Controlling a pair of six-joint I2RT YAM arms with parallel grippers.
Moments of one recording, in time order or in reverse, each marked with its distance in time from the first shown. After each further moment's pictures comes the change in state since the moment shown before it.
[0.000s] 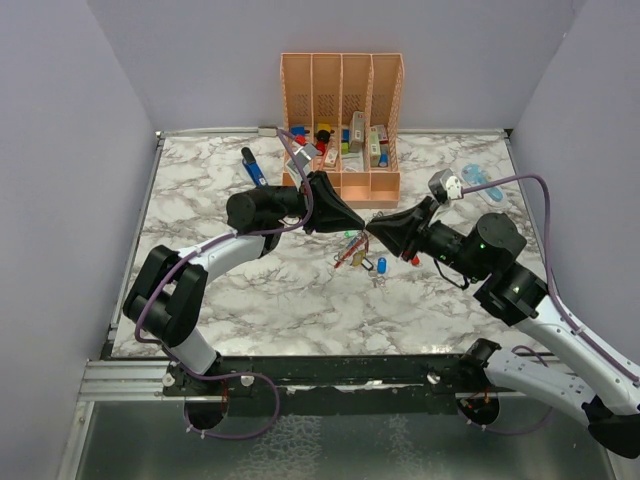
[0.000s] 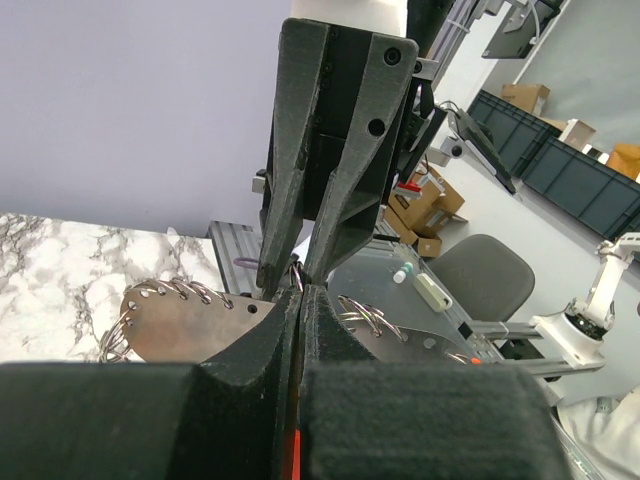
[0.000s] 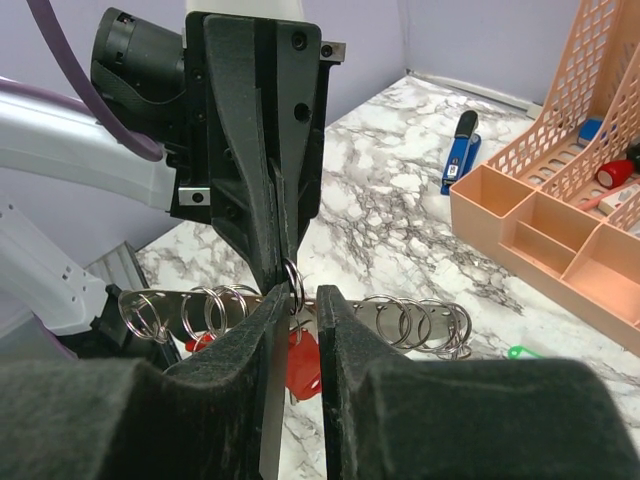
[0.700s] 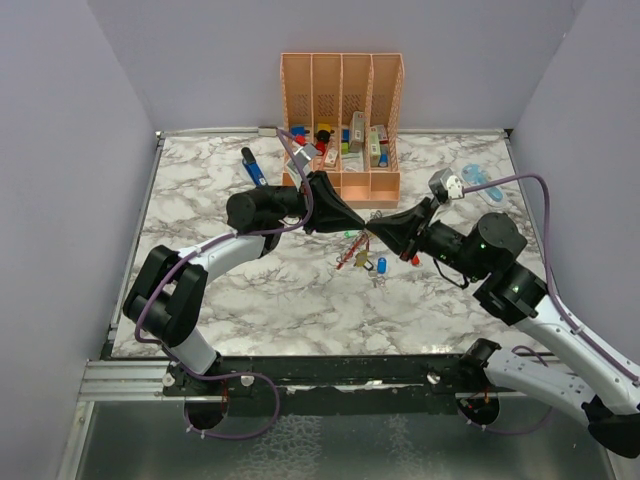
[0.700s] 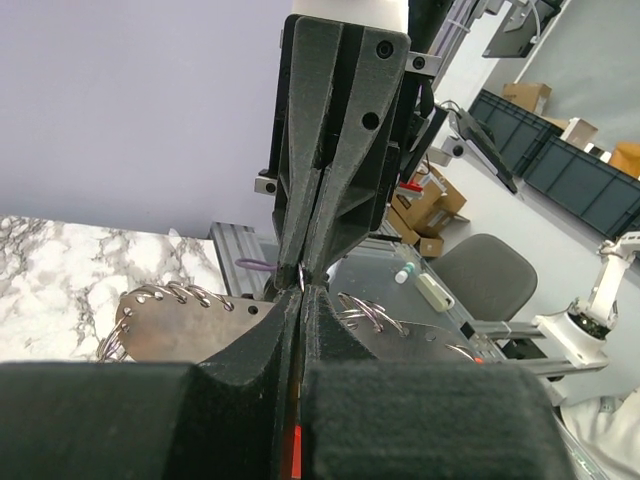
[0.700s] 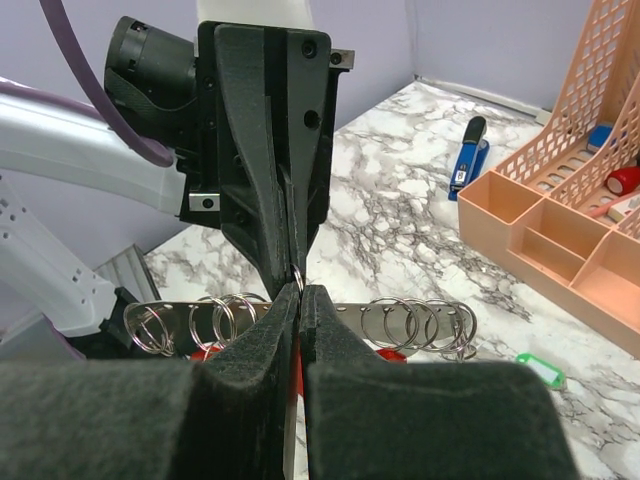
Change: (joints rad) left arm 0.000 0.000 0.000 0.000 -0.001 0.003; right arm 0.000 0.005 0.000 0.023 -0.018 0.002
